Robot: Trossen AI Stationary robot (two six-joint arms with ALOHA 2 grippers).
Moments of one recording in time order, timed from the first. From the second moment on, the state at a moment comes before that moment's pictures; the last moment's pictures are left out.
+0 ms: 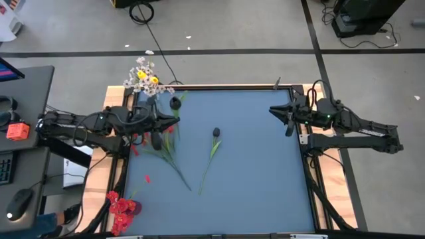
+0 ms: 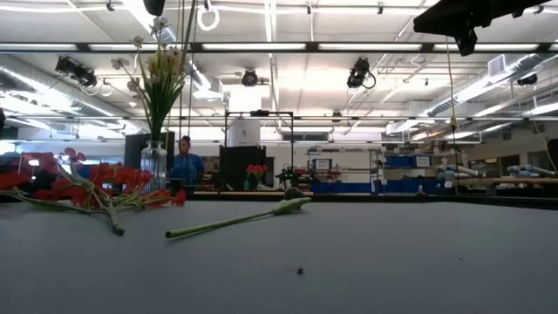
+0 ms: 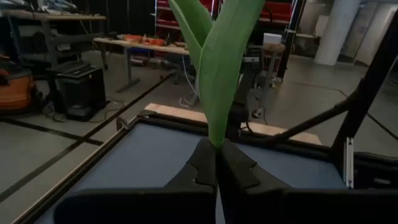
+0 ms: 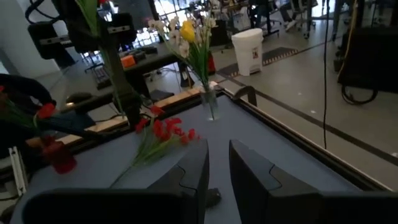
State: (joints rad) left arm -0.11 0.80 0.84 -0.10 -0.33 -0.14; right arm -0.19 0.49 0.66 -0.33 0.15 0.27
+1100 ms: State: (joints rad) left arm -0.26 0.81 0.67 0.10 -0.40 -0.18; right arm -0.19 0.47 0.67 -0.32 -0.04 0.26
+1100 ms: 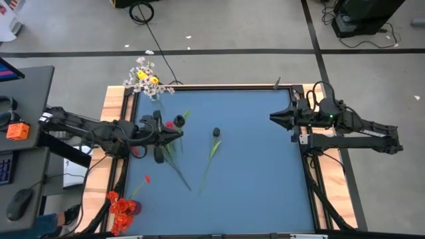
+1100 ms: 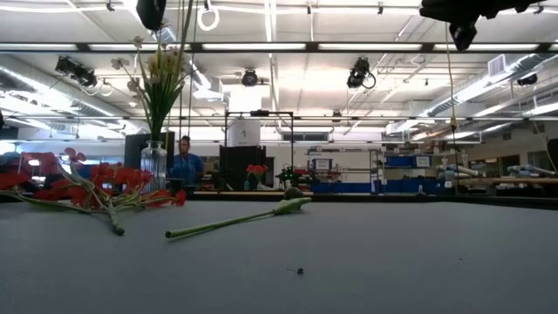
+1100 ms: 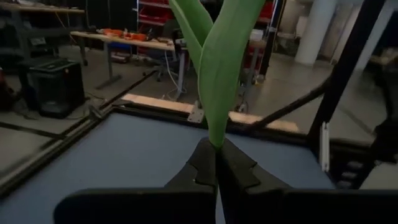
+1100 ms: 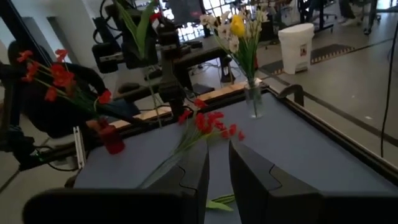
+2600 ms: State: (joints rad) left arm -0.44 0.84 0.52 0.36 -0.45 -0.11; right arm -0.19 0.47 0.67 -0.32 -0.02 0.29
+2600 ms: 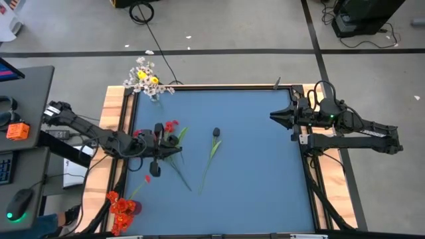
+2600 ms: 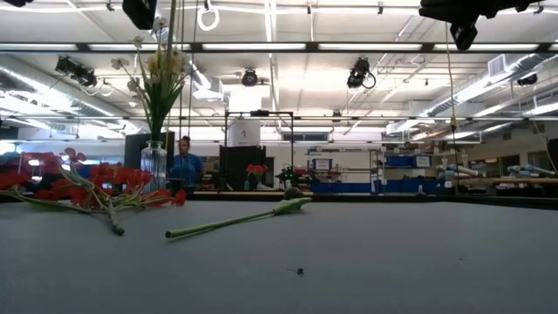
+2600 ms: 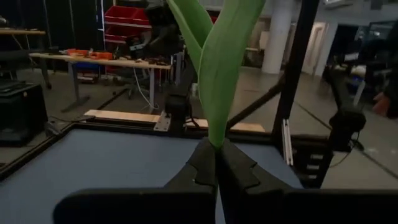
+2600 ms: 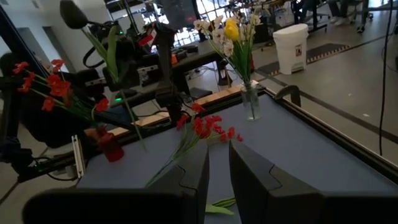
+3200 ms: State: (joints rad) left arm -0.47 0.66 0.53 0.30 -0.25 0.02; right arm -0.19 0.47 0.66 -0.31 -0.02 0.29
